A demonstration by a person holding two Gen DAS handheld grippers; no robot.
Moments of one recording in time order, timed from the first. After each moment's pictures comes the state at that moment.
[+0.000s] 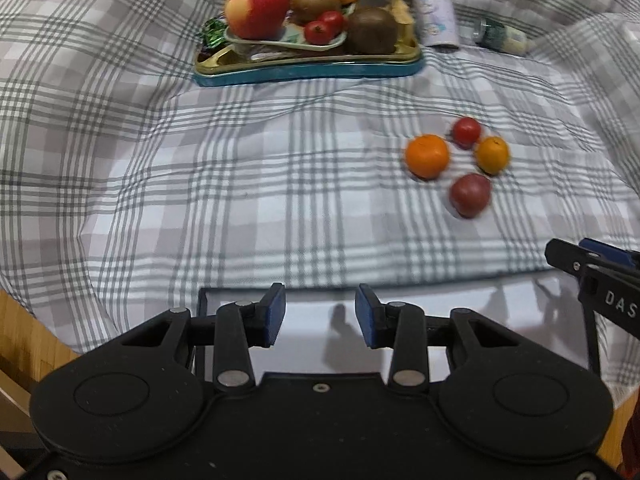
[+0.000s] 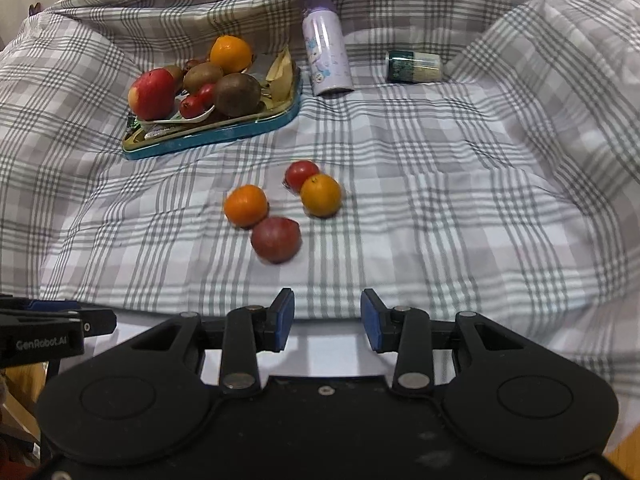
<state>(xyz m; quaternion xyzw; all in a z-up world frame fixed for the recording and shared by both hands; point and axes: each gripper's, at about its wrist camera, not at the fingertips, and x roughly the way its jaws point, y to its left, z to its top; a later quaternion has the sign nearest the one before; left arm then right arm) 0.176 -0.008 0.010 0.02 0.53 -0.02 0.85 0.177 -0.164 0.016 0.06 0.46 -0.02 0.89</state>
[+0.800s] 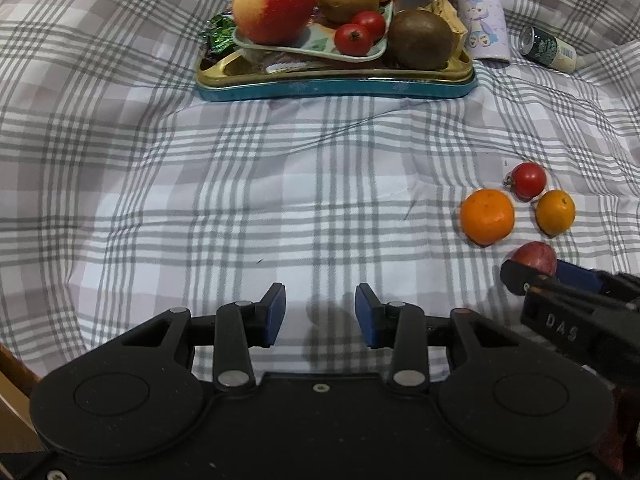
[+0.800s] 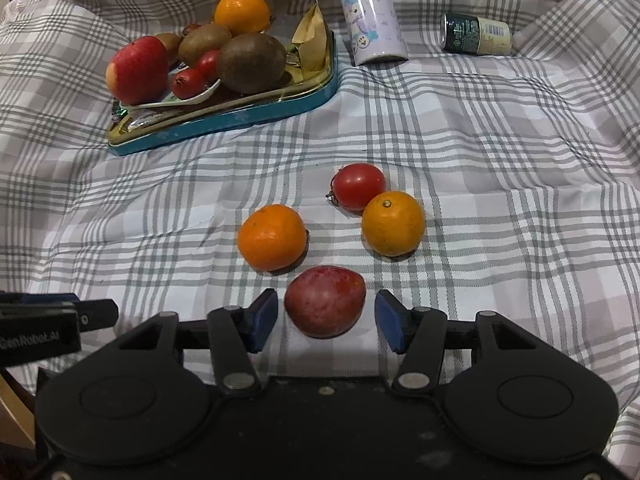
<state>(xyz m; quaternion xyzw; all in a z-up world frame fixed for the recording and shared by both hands) 0.245 0.001 -0.016 0.02 0.54 -0.01 0.84 0.269 -0.142 -0.041 0.07 0.49 0.01 0.87</state>
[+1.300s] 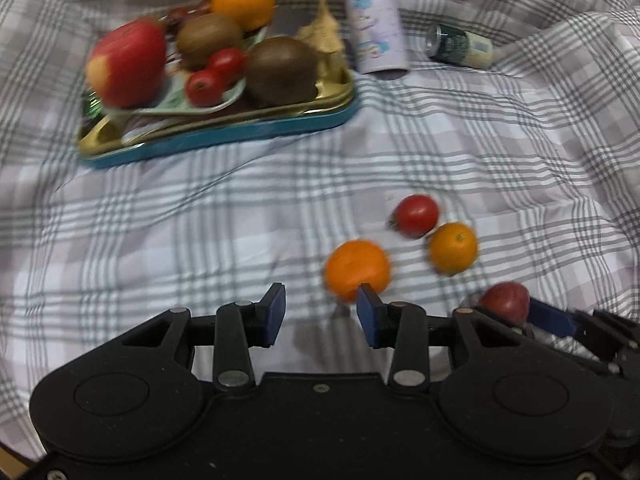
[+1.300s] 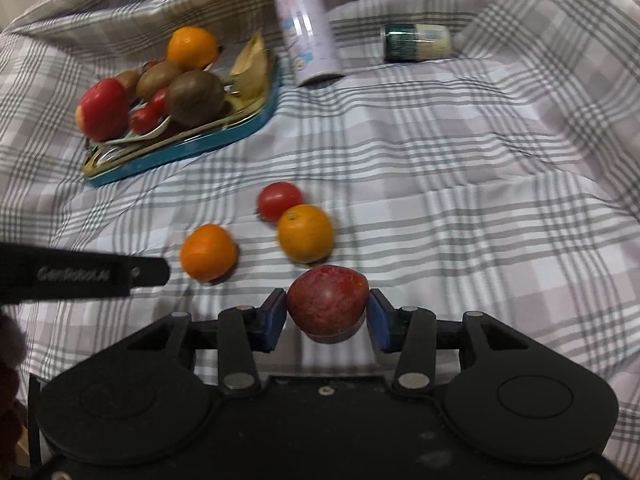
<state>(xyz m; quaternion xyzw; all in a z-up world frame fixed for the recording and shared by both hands) 0.275 -0.072 -0.013 0.04 0.52 -0.11 0.85 0.249 -0.197 -0.028 0.10 0.47 -0.04 0.87</state>
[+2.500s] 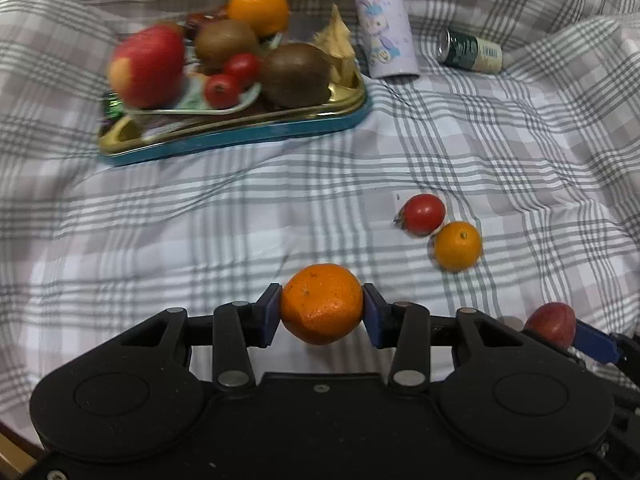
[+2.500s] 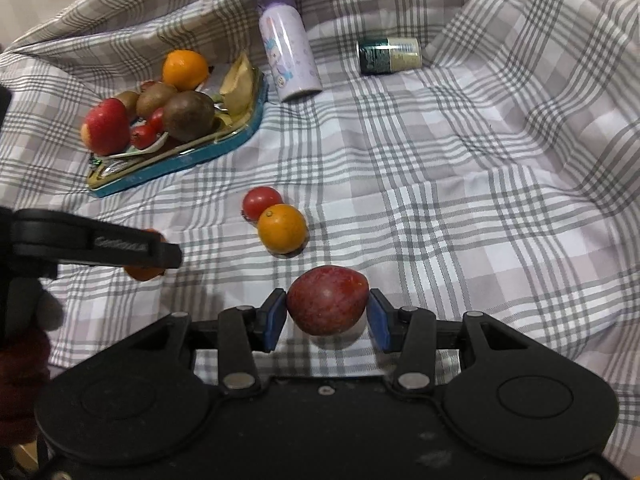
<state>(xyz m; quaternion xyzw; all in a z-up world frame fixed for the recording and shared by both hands) 0.257 -0.062 0.001 0.04 0.51 -0.08 0.86 0.211 -0.201 0.000 0.11 0.45 -0.04 0.88</state>
